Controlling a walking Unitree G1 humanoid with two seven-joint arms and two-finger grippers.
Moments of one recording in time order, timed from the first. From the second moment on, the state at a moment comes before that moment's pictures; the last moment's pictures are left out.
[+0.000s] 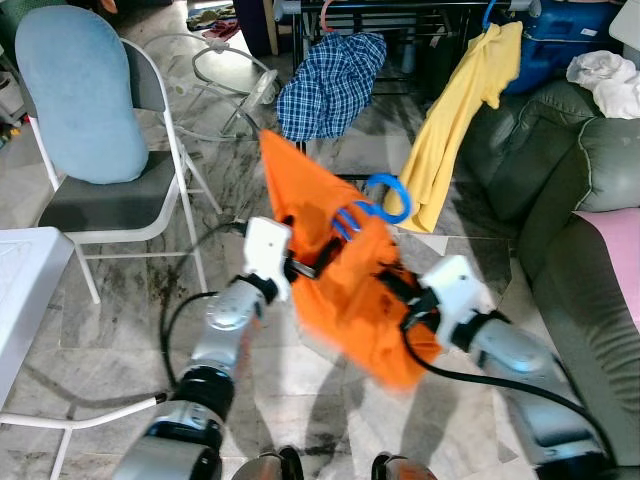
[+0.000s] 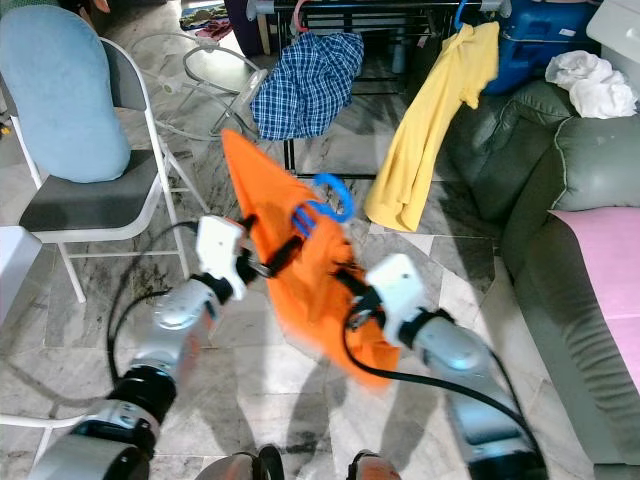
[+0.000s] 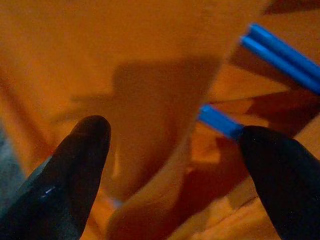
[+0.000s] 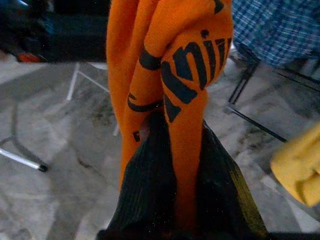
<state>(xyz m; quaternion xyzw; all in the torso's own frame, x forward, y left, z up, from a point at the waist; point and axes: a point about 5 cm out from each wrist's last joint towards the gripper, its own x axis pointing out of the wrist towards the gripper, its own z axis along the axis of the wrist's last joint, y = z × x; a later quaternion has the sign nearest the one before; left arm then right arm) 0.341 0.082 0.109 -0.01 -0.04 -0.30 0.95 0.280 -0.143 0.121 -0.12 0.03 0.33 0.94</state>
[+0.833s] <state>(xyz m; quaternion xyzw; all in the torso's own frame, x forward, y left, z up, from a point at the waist) 0.352 0.077 0.115 0.06 -0.04 -0.31 0.95 0.233 -0.177 0.126 -0.13 0.10 0.37 0.91</state>
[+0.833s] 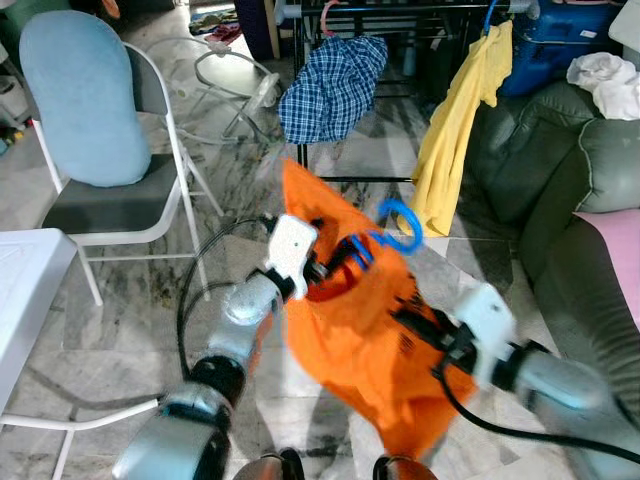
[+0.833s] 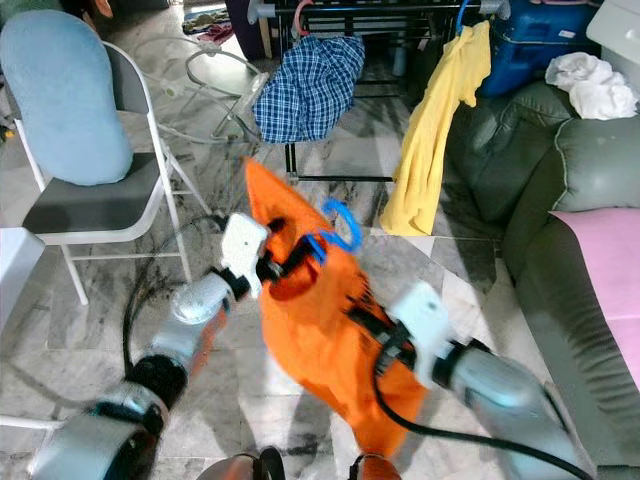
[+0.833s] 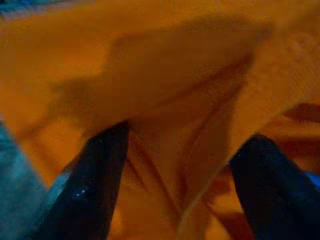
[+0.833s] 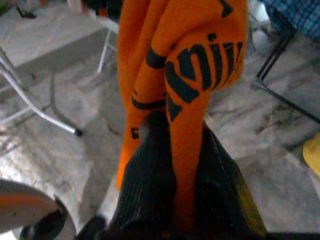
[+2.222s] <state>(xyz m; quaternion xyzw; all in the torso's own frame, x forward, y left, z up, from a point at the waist) 0.354 0.090 0.103 0.06 -0.01 -0.25 0.97 0.262 -0.197 0.125 -0.24 0.09 0.29 0.92</state>
